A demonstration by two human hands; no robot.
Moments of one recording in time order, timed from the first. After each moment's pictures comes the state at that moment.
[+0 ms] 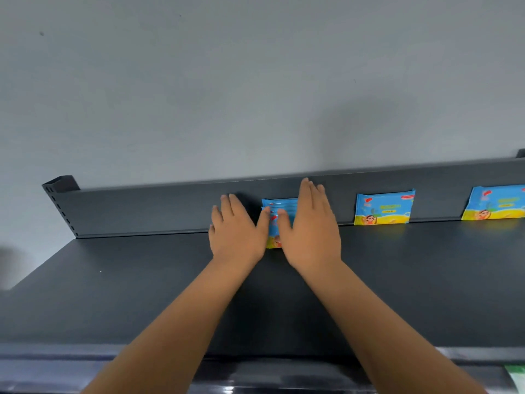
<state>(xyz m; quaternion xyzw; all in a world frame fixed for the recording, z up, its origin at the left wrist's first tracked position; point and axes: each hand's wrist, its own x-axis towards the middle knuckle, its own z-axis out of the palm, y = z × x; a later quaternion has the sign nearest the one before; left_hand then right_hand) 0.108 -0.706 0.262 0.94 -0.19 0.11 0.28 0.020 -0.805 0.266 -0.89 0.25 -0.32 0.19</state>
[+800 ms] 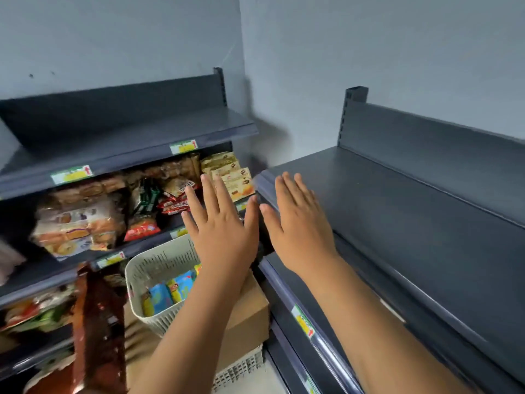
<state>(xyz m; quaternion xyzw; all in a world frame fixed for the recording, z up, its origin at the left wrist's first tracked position) 0.032 -0.308 0.182 0.90 0.30 0.27 0.16 0.084 -0.434 0.204 -0.91 -0.31 -0.12 0.23</state>
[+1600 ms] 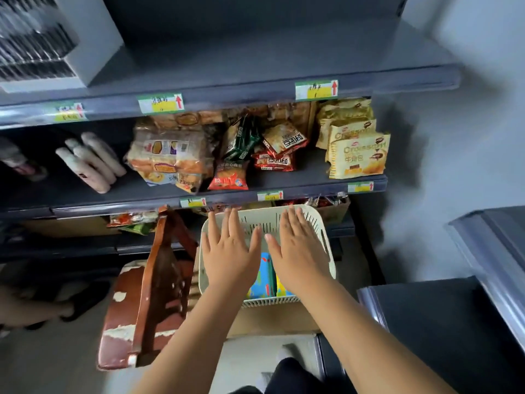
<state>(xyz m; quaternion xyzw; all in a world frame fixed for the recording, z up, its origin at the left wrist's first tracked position) 0.058 -0.060 0.012 0.83 0.52 0.09 0.17 0.171 -0.146 0.019 -0.86 -0.48 0.14 0.12</state>
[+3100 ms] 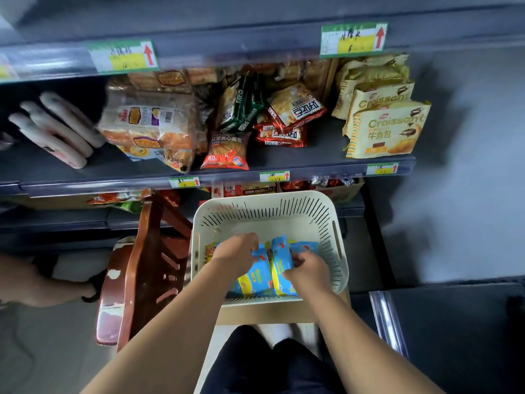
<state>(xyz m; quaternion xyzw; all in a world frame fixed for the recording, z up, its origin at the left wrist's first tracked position) 0.084 0.023 -0.111 0.85 0.40 -0.20 0.27 0.190 -0.132 -0.116 -0.86 -0.13 0.40 0.30</state>
